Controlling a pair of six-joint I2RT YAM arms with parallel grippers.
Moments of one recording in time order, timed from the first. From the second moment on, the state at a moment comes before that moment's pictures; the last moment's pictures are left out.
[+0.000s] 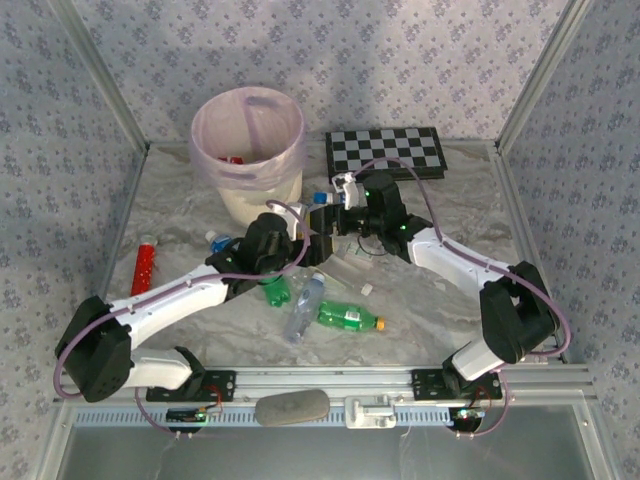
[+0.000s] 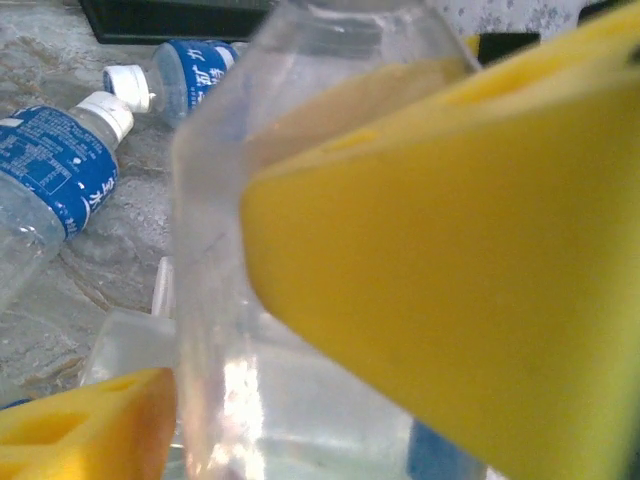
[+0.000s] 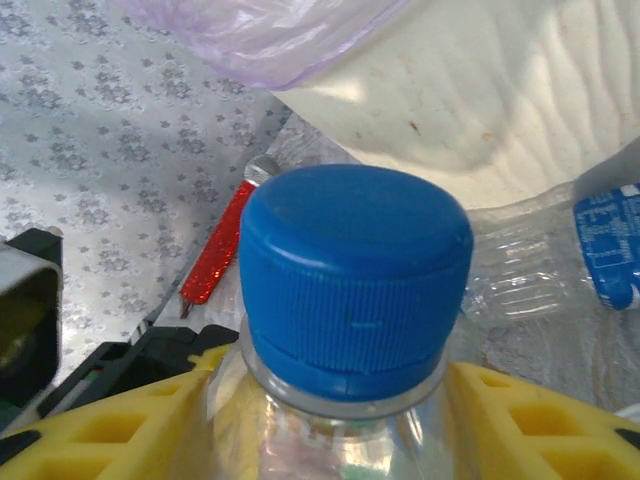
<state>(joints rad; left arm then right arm) -0.80 1.29 0.83 -0.02 0.03 -0.58 0.57 1.53 1.04 0.06 -0.56 0.51</state>
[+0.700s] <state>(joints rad) -0.36 0.90 0.57 -0.15 -0.20 -0.73 0.49 1.54 1.44 0.01 -0.35 0.44</state>
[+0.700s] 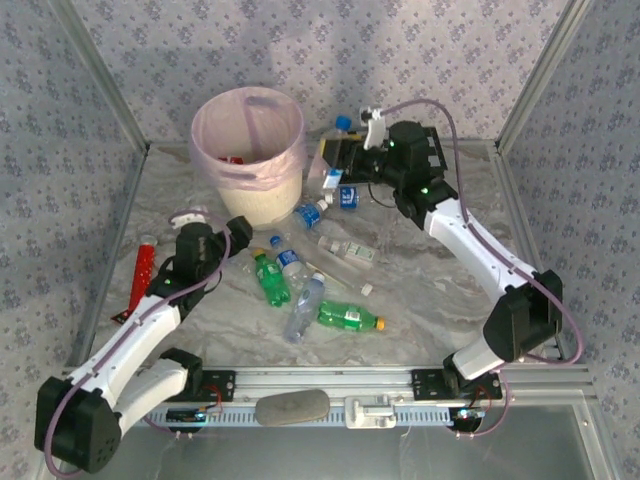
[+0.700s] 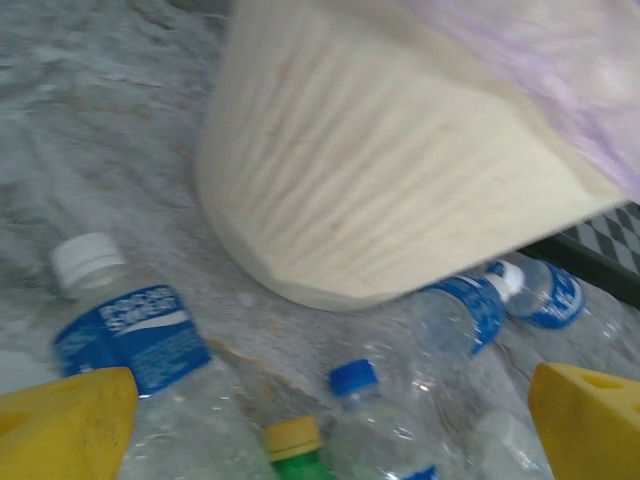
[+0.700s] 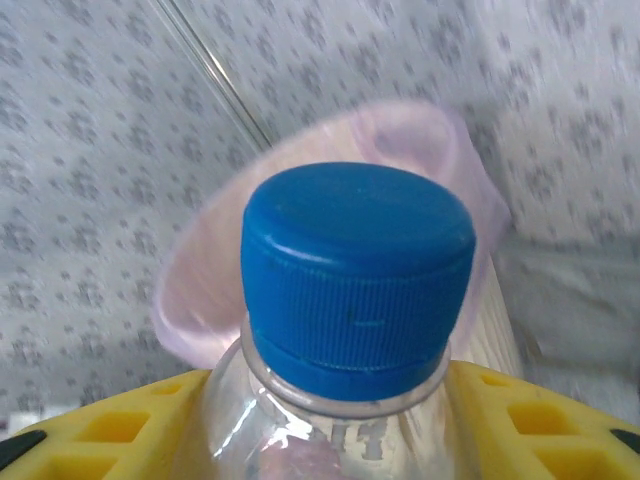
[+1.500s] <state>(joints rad) -0.25 0.72 0.42 -0.22 -0.16 -0.78 0.59 2.26 2.32 0.01 -0.38 0.40</state>
